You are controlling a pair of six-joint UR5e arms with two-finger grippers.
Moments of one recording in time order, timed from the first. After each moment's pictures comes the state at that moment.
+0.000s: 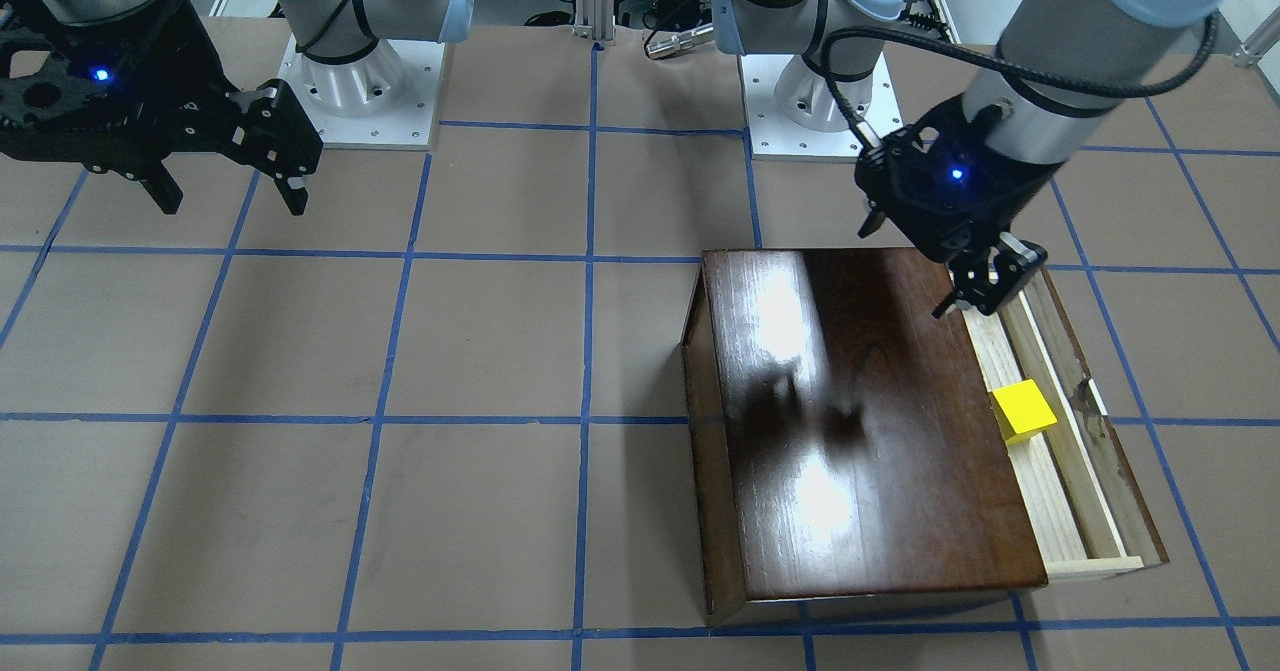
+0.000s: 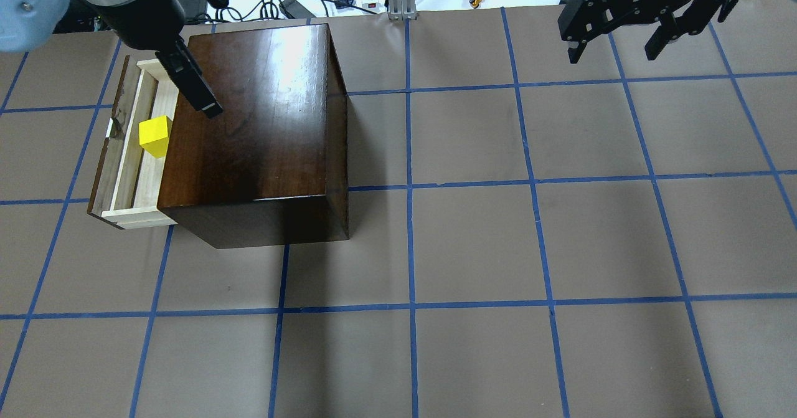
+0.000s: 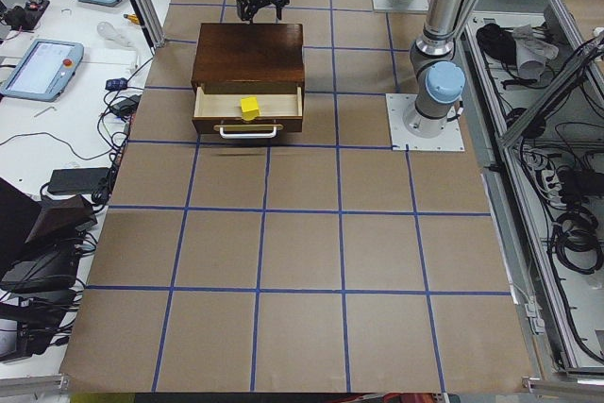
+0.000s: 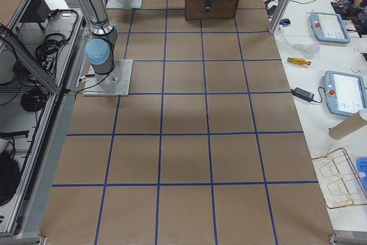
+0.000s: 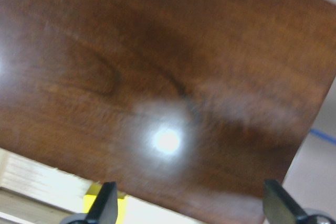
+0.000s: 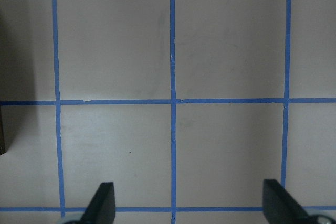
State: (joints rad) left arm -1.54 -1.69 -1.43 -1.61 1.55 0.98; right arm 1.54 -1.53 1.41 -1.53 -1.56 -0.03
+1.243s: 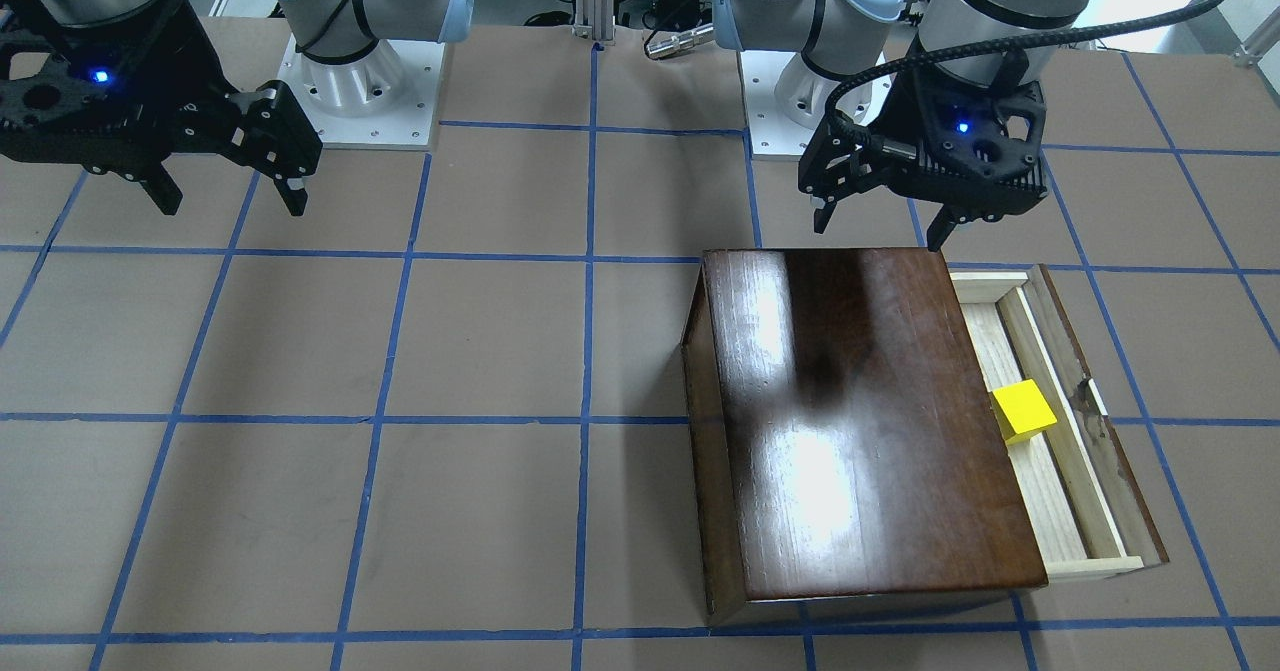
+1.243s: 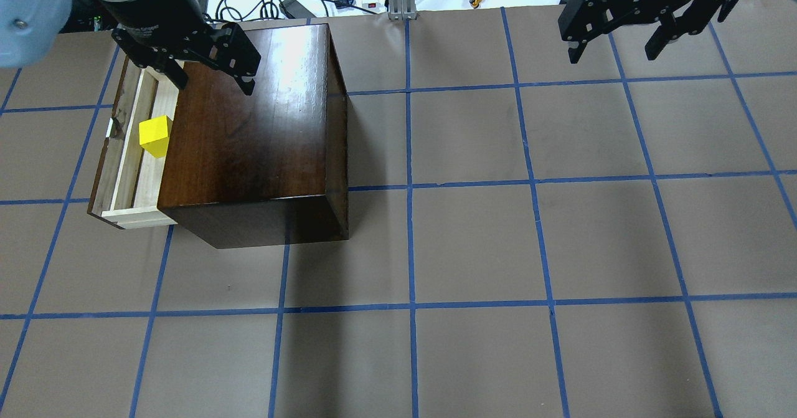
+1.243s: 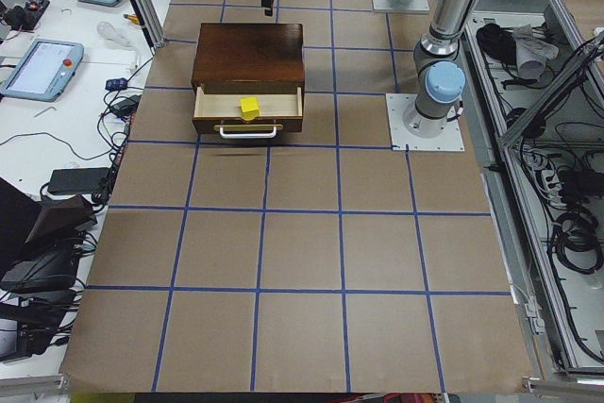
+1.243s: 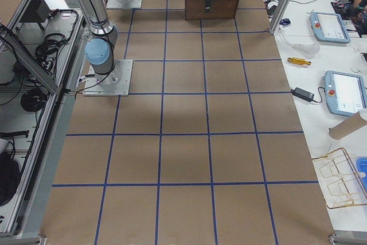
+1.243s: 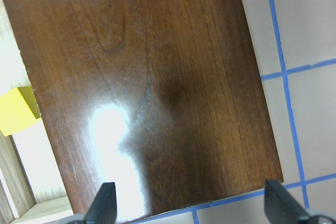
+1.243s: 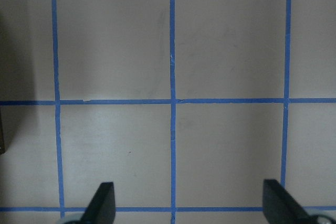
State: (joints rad) left arm -1.58 -1.63 -1.44 -1.58 1.56 0.14; right arm 1.54 -1.53 1.41 -1.53 -1.56 -0.04
